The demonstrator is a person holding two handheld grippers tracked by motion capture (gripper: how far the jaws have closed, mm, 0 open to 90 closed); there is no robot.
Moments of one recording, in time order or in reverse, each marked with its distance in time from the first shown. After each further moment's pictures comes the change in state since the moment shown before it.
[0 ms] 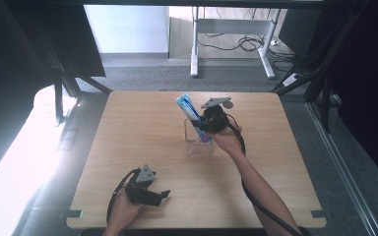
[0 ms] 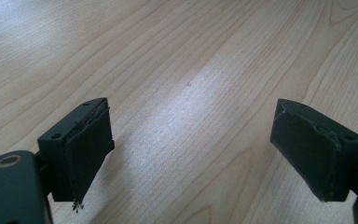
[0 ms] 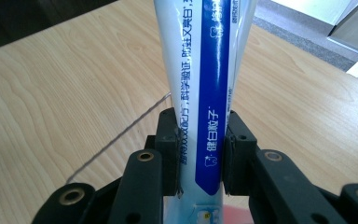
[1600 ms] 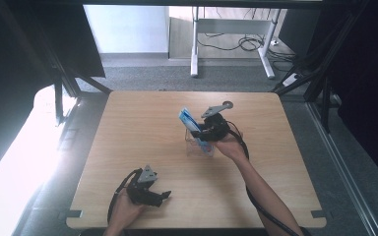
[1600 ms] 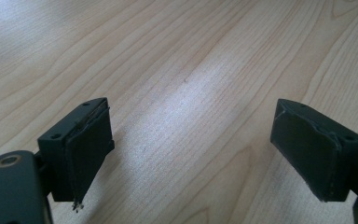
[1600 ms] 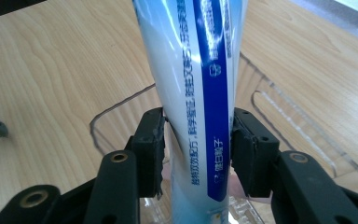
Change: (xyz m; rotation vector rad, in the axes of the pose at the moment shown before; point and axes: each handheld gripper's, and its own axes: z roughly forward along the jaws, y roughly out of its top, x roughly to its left) left arm -0.001 0.000 0.004 0.019 -0.005 0.007; right arm 0.005 -0.021 0.001 0.059 0.079 -0.052
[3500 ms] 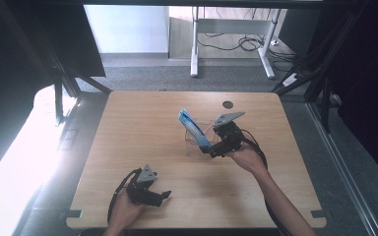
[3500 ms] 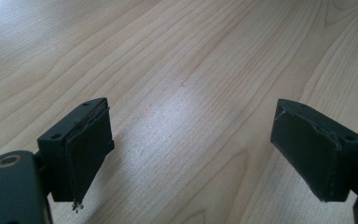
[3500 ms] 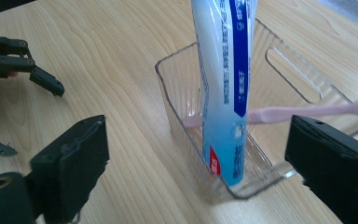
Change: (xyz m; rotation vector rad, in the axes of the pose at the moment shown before) left arm 0.000 0.000 -0.002 -0.021 -0.015 -0.015; right arm 0.024 -0.017 -0.059 0.034 0.010 -0.014
